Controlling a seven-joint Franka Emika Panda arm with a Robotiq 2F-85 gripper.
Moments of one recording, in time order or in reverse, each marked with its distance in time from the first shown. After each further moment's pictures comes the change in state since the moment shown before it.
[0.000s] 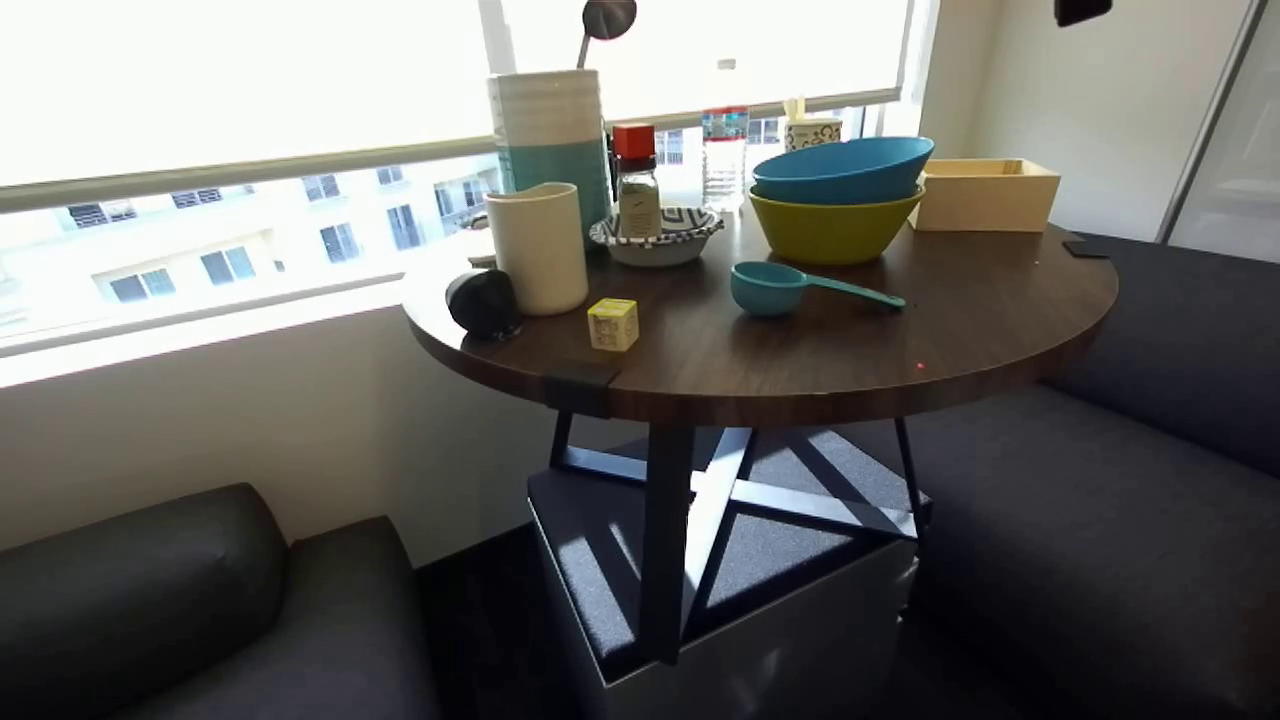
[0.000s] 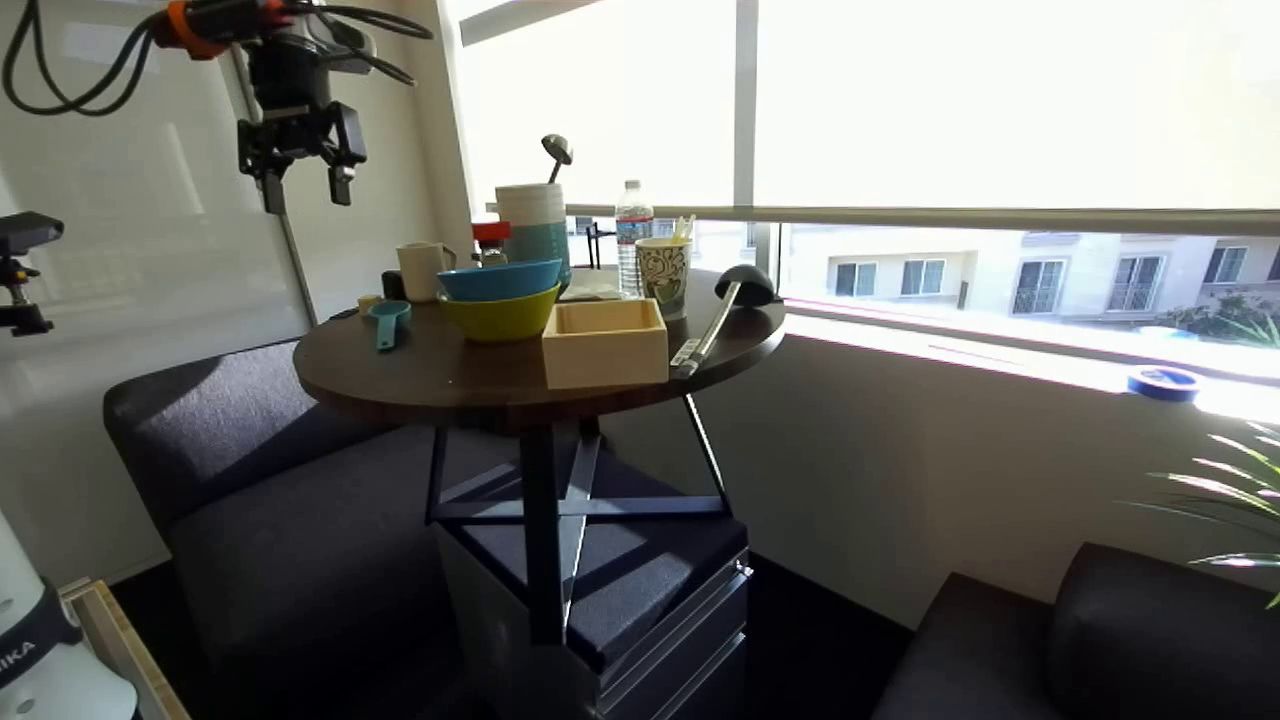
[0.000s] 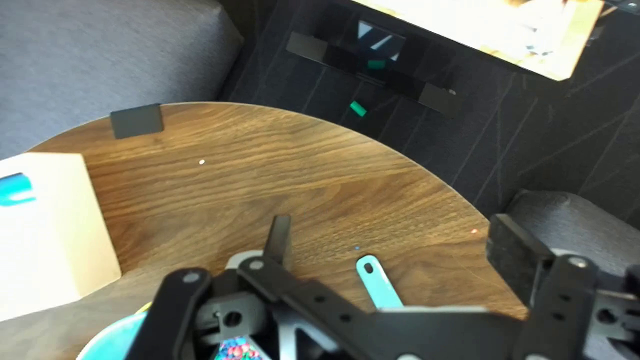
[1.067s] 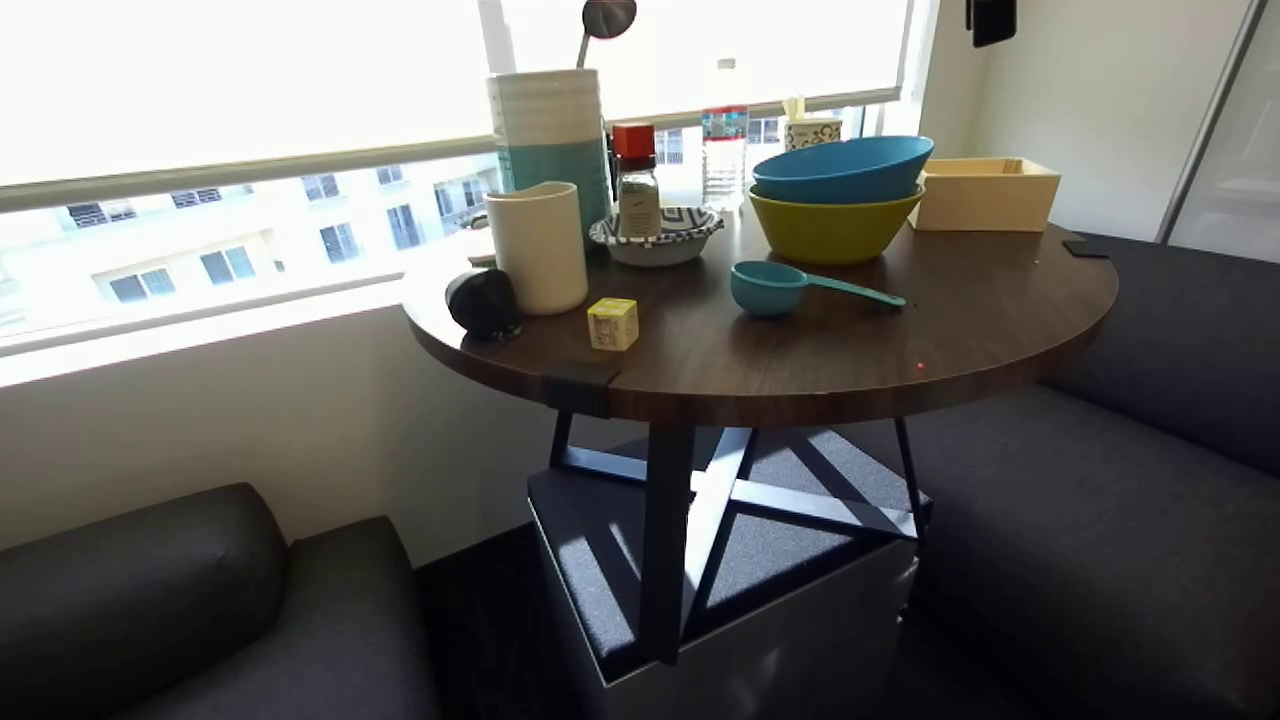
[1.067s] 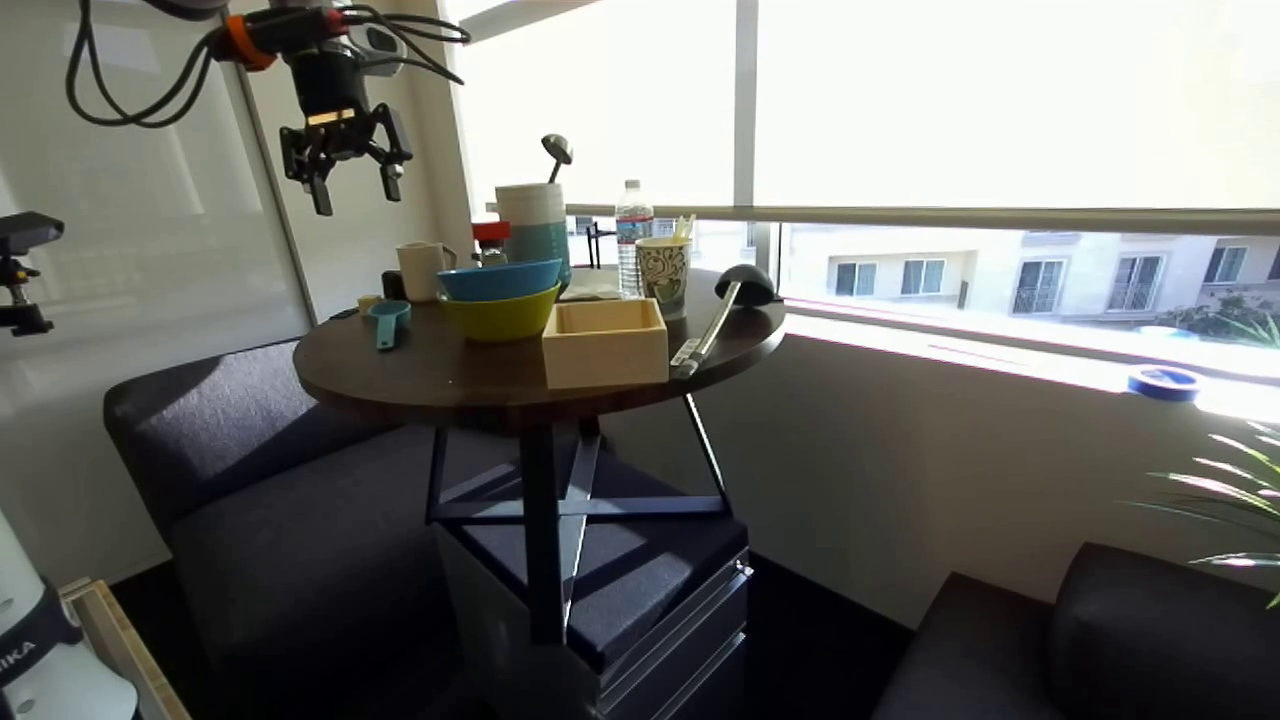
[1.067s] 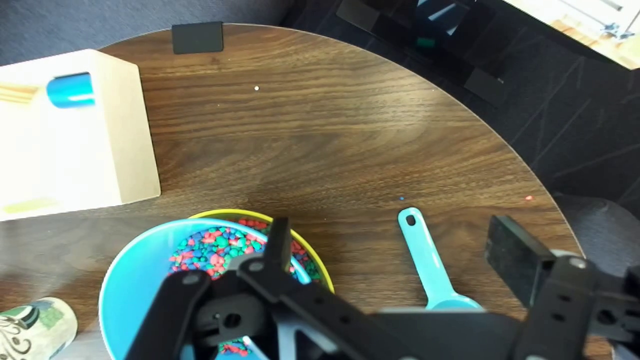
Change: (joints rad) arm 0.004 0.088 -0.004 0.057 -0.085 0.100 -0.106
